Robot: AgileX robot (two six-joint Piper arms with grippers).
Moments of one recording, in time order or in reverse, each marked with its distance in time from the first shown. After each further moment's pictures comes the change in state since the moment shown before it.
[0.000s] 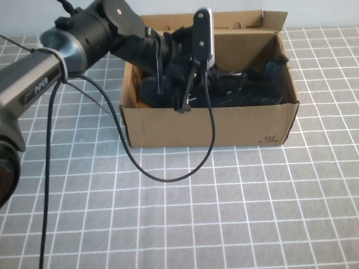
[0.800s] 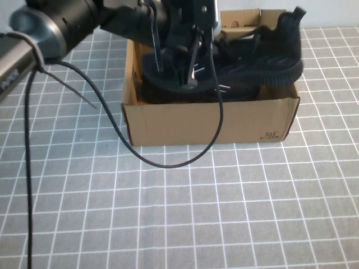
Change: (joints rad) right arm 0.000 -0.014 -0.040 -0.004 0.001 0.000; left arm -0.022 -0.126 0.002 -0.024 -0.044 0.001
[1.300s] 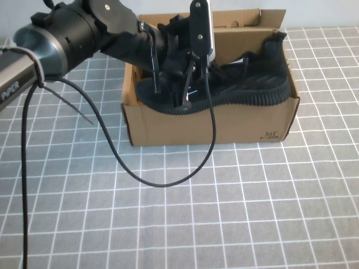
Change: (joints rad) right arm 0.000 0.000 0.000 -0.002 0.028 -0.002; left arm 0.000 -0.027 0.145 0.015 -0.055 0.005
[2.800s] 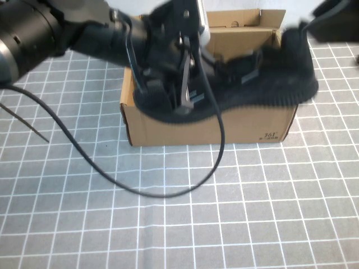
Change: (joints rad) right arm 0.000 0.541 -0.560 0.168 0.016 -0.363; left arm 0.000 -0.207 0.152 -0.161 0.106 -0.094
